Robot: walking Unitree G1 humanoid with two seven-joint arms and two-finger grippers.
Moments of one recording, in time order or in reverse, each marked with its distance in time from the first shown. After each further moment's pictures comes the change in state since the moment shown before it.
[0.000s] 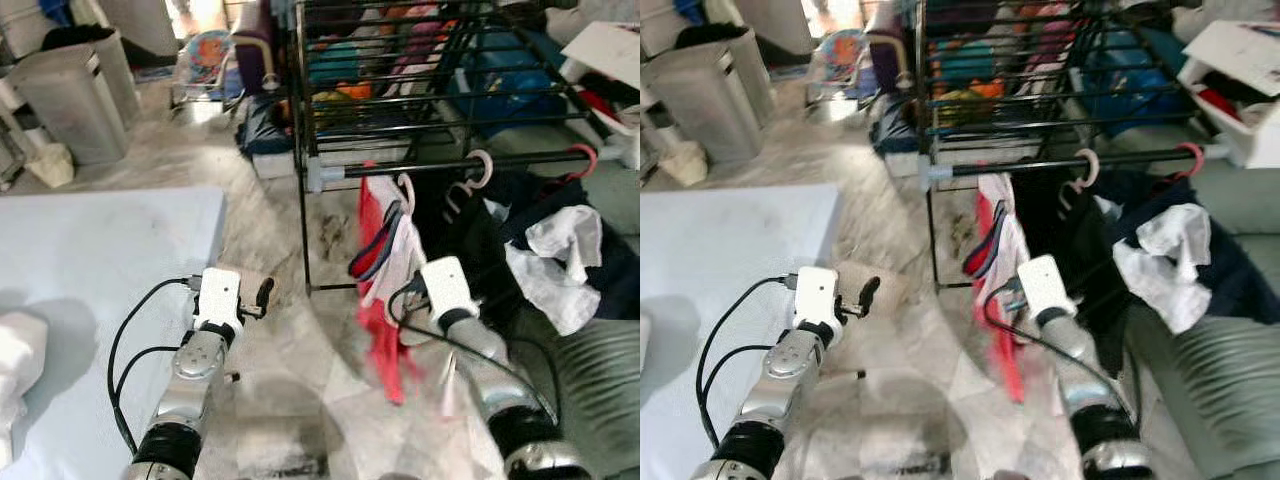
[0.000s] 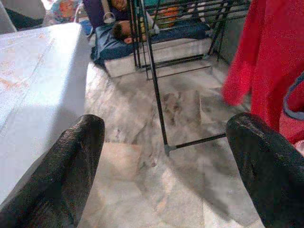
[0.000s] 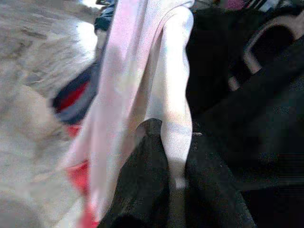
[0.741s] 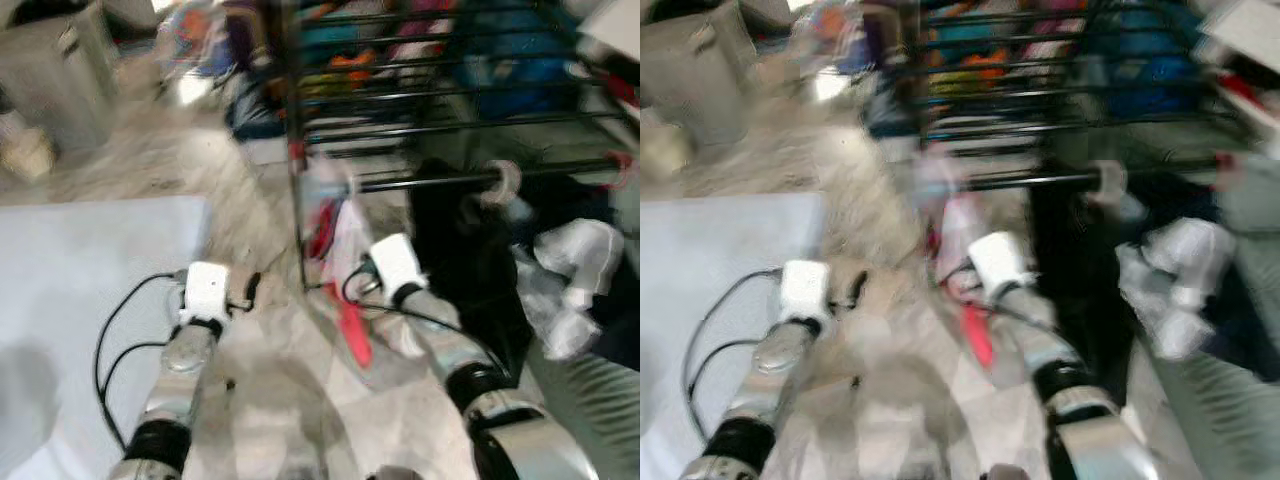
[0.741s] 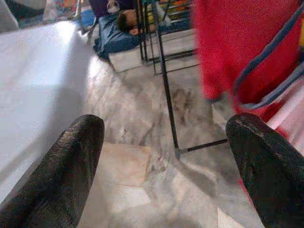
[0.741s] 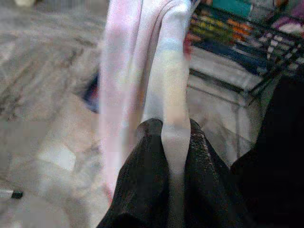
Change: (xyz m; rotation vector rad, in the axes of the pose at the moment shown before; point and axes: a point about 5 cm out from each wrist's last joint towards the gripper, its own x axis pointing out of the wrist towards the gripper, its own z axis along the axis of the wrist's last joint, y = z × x) left arm 0.004 0.005 0.010 -0.003 -0.022 0.016; right arm 0.024 0.050 0.028 0.005 -0.070 0.215
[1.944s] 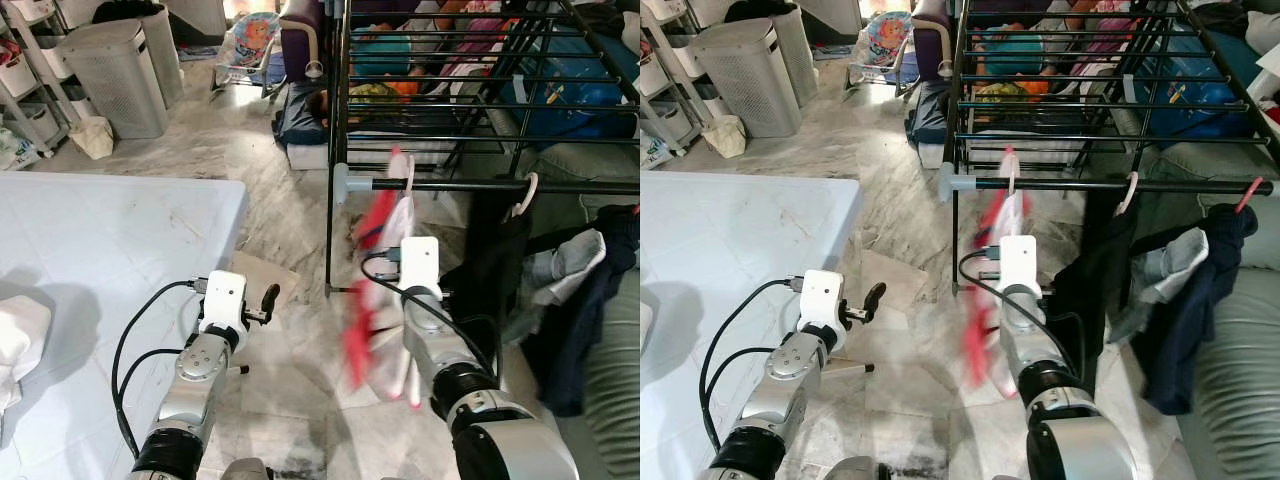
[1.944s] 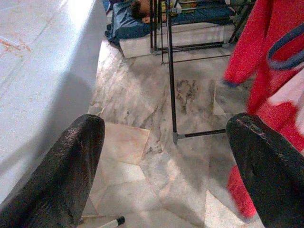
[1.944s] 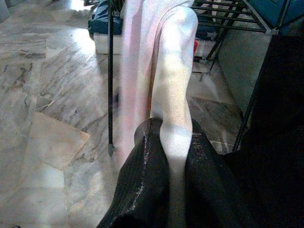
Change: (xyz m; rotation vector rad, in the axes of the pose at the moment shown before) left arm -0.009 -0.013 -0.013 -0.006 0.071 -0.057; right arm 0.004 -0.005 -0.007 0.273 0.117 -0.404
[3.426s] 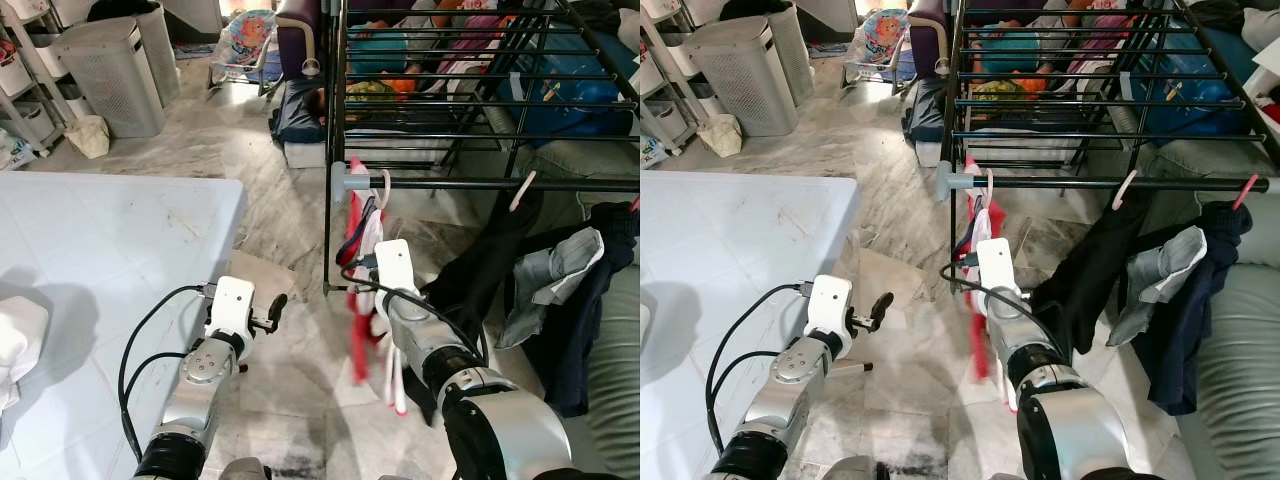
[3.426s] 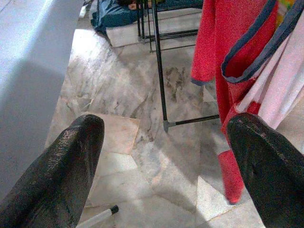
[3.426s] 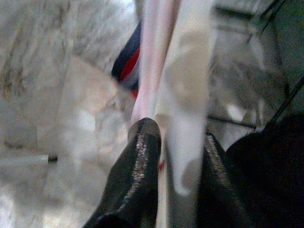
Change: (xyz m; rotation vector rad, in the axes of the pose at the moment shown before) left arm -0.002 -0.009 -0.006 0.013 0.045 -0.047; right arm 0.001 0.027 -0.016 -0.069 0.226 0.198
